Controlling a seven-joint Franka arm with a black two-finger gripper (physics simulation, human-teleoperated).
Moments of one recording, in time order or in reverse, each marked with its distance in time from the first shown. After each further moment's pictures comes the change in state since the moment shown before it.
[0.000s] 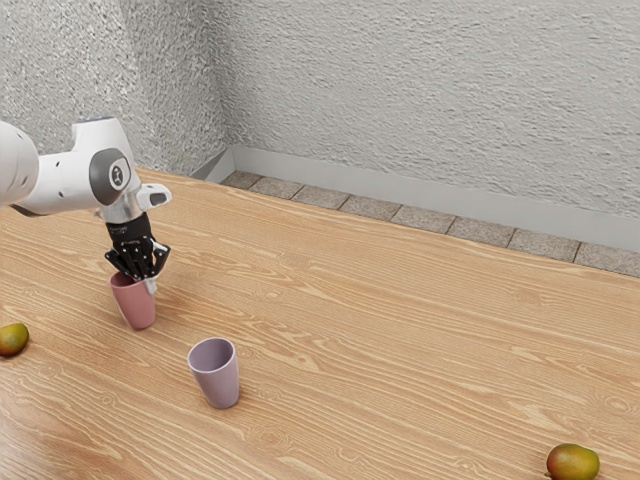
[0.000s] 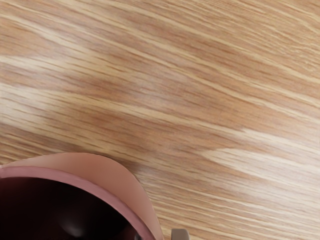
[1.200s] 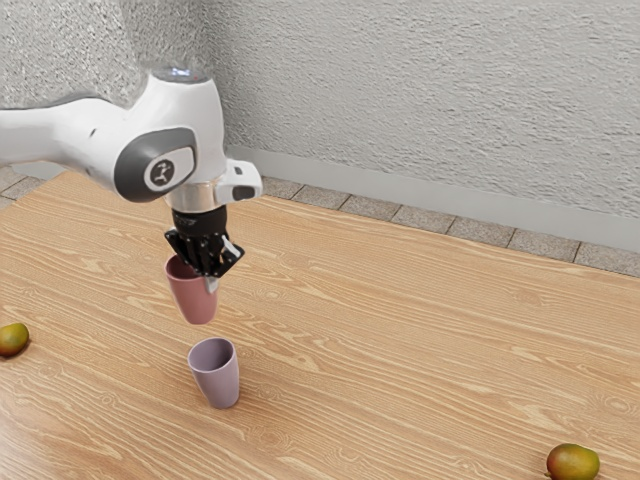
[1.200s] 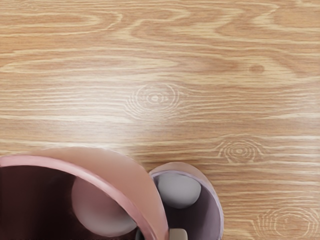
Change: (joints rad) arm 0.157 -0.547 -0.673 -0.315 0.231 -0.093 -0.318
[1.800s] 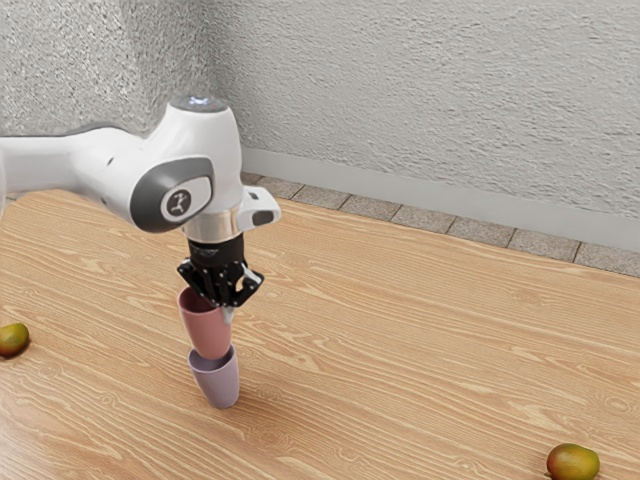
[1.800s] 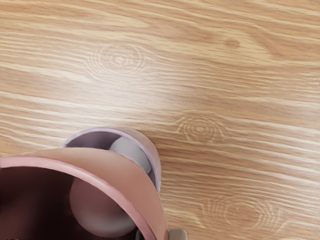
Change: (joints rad) arm 0.160 -0.037 -0.224 -0.074 -0.101 0.036 -0.165
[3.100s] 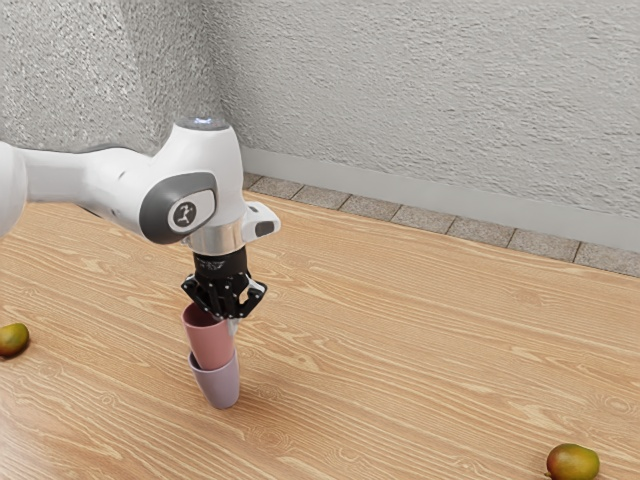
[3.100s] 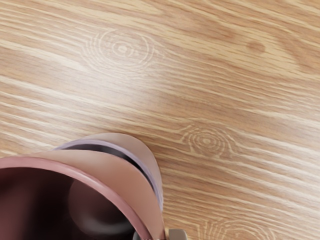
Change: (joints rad) arm 0.007 0.112 0.018 -0.004 0.017 0.059 -0.107
